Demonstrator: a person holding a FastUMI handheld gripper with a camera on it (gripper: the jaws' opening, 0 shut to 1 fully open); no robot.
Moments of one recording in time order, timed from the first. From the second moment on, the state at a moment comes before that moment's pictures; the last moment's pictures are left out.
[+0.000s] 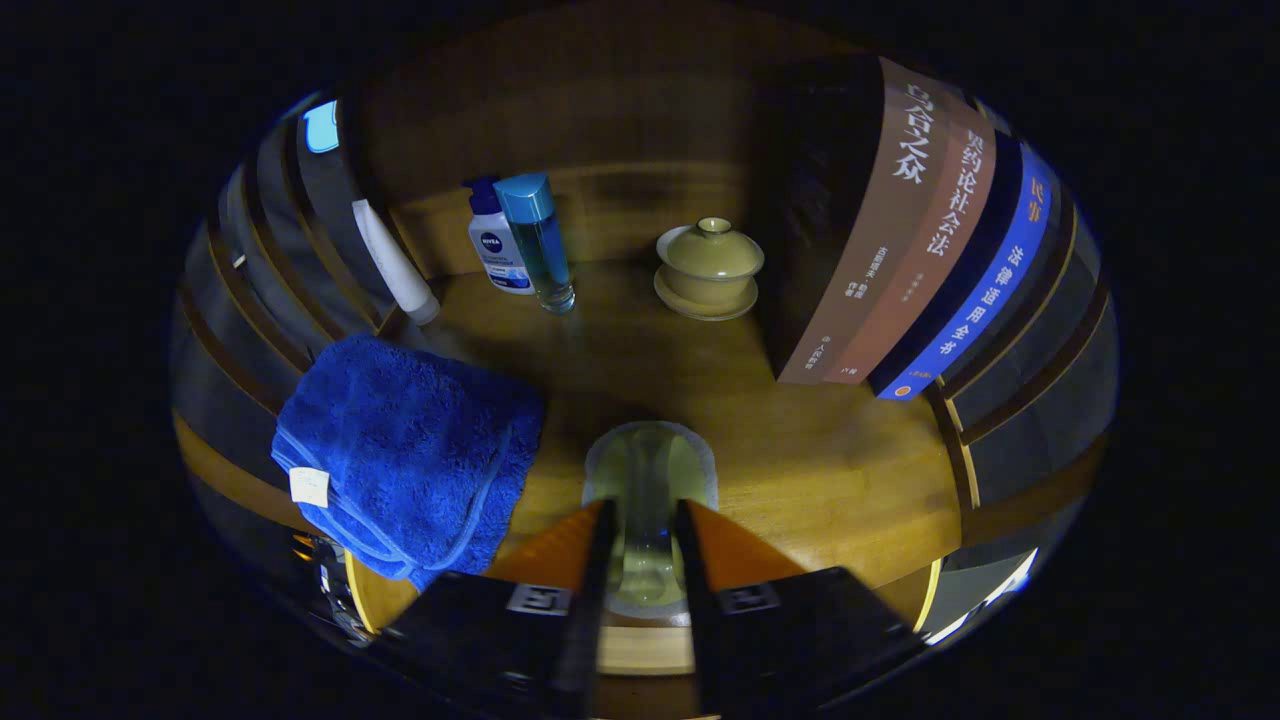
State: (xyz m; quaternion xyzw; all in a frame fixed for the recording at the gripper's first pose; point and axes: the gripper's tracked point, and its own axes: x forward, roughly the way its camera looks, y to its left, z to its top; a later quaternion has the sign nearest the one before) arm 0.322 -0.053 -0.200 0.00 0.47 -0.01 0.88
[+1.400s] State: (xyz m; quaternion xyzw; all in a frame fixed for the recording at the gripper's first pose) arm 0.055 -0.012 -0.083 0.03 0.00 0.06 1.00
